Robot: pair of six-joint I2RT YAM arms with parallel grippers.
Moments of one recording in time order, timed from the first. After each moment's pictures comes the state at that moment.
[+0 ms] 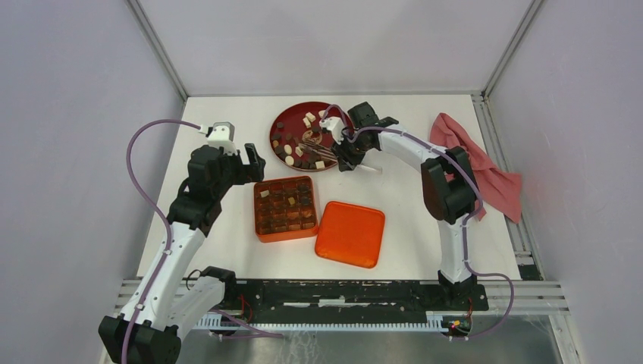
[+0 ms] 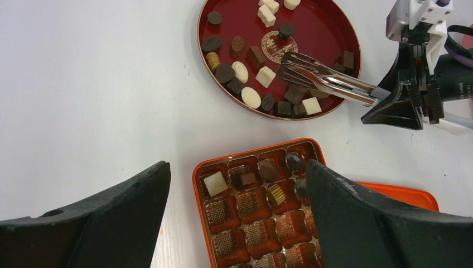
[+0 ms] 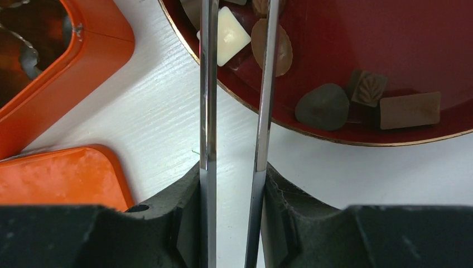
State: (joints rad) left arm -0.21 0.86 0.83 -0.34 -0.02 -0.20; right arm 0.50 2.09 1.65 -0.59 -0.42 -0.47
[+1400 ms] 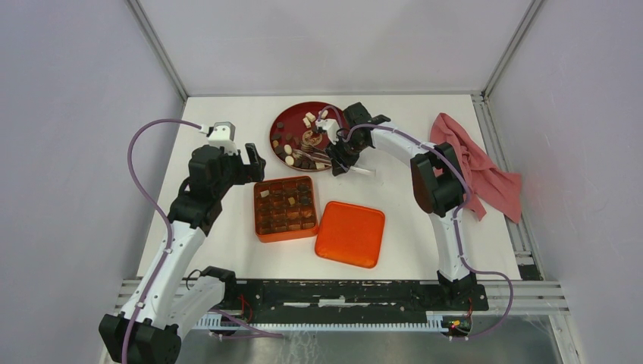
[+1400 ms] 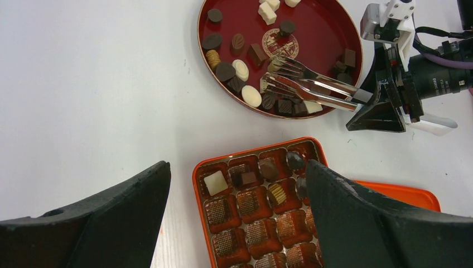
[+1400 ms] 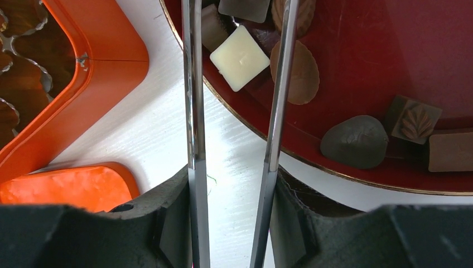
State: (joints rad) left arm -0.21 0.87 0.83 -0.34 -0.02 -0.19; right arm 0.50 2.23 1.78 -0.67 -0.50 -0.41
